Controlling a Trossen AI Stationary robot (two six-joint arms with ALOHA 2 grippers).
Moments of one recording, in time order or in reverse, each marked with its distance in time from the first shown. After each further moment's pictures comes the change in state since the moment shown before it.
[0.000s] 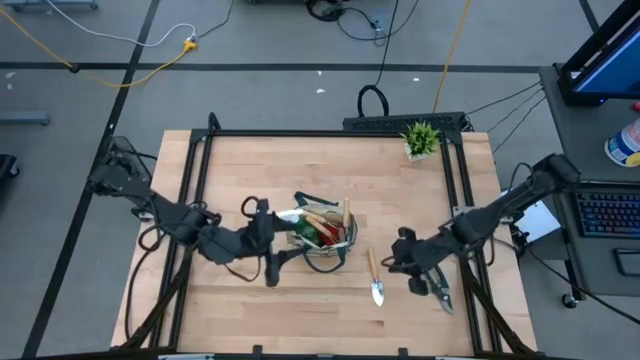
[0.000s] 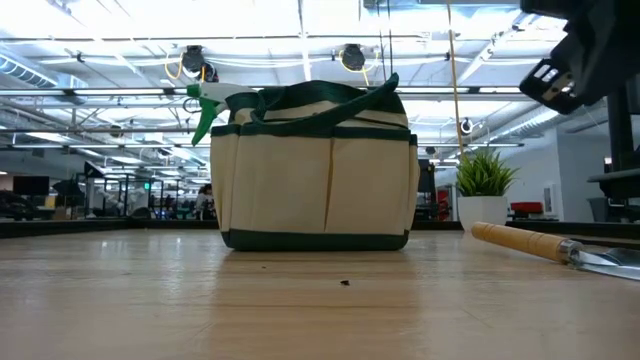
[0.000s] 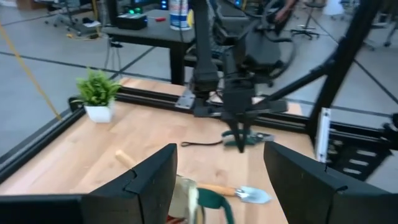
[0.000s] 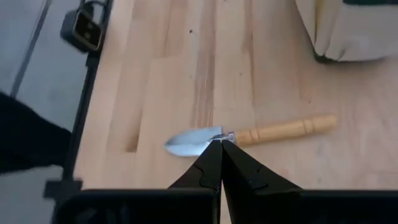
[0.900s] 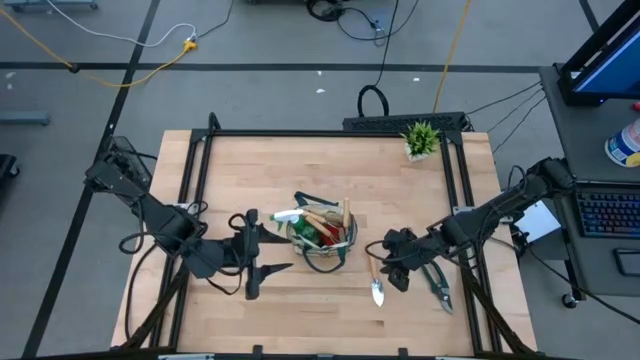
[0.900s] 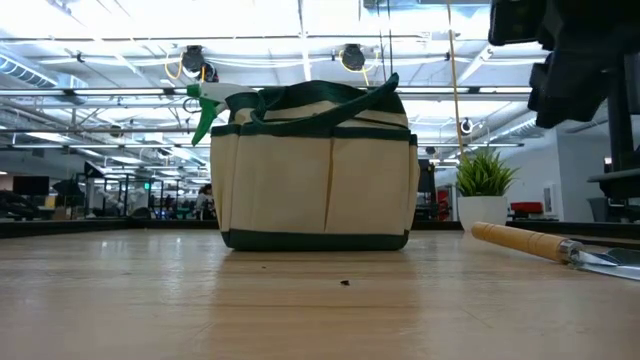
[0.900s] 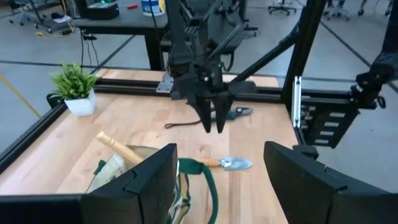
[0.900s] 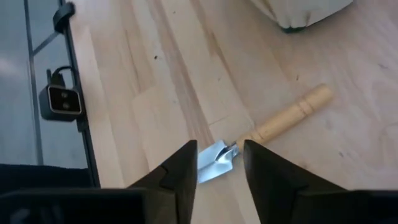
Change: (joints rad) left arm -0.107 -0.047 -0.002 -0.129 0.002 0.000; right arm -0.049 0.121 0.091 -0.041 0.019 0.386
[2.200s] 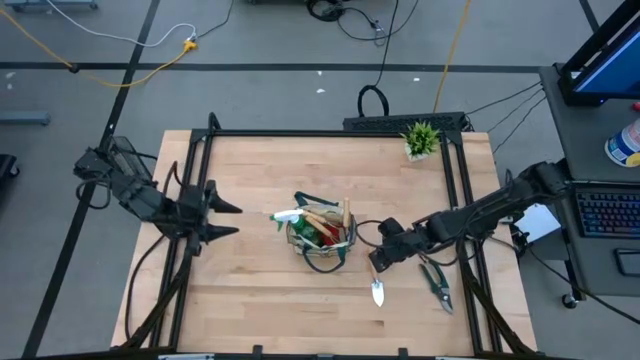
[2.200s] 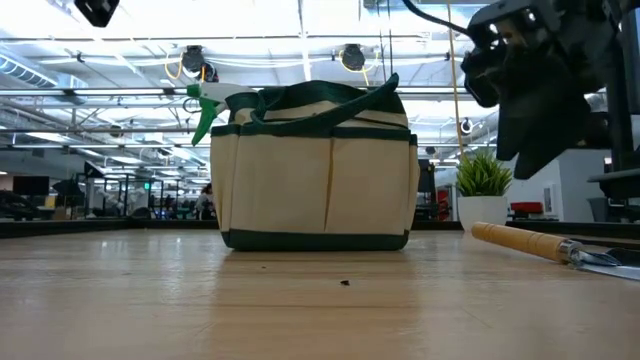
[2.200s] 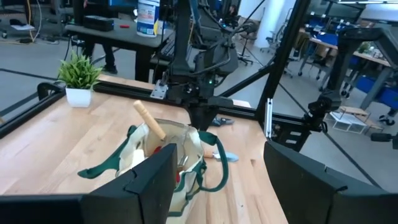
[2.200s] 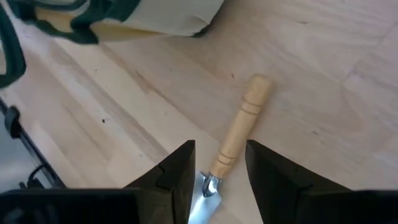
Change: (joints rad) left arm 0.067 -0.806 -0.613 0.078 0.185 -0.002; right arm -0.110 0.109 -0.001 -0.017 -0.003 0.426
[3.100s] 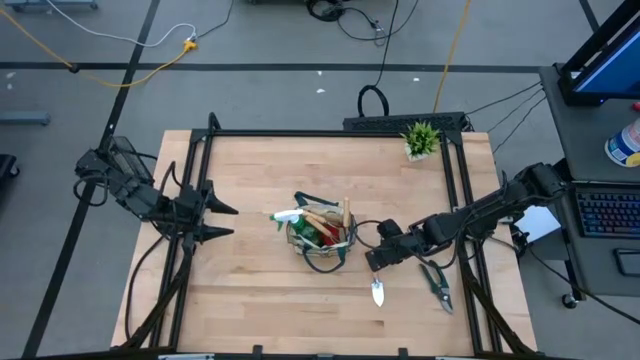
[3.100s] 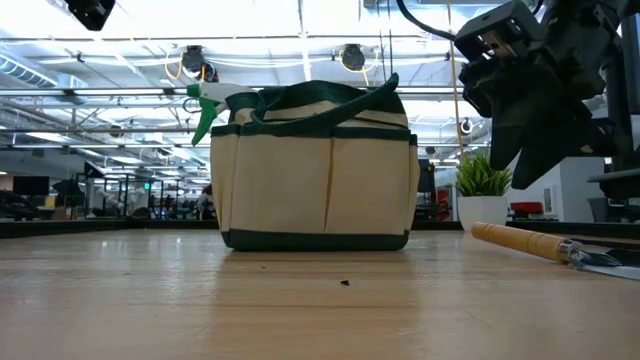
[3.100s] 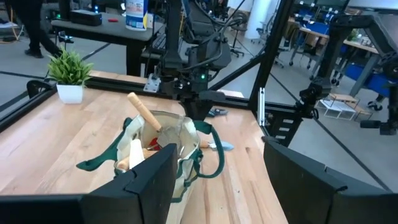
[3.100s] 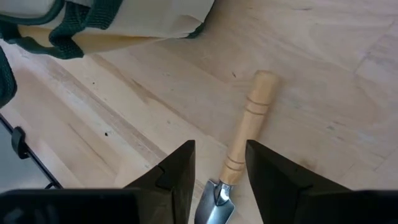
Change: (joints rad) left arm 0.001 -0.051 -0.007 -0.077 0.053 0.020; right arm 0.003 0.045 0.000 0.044 0.006 0.105
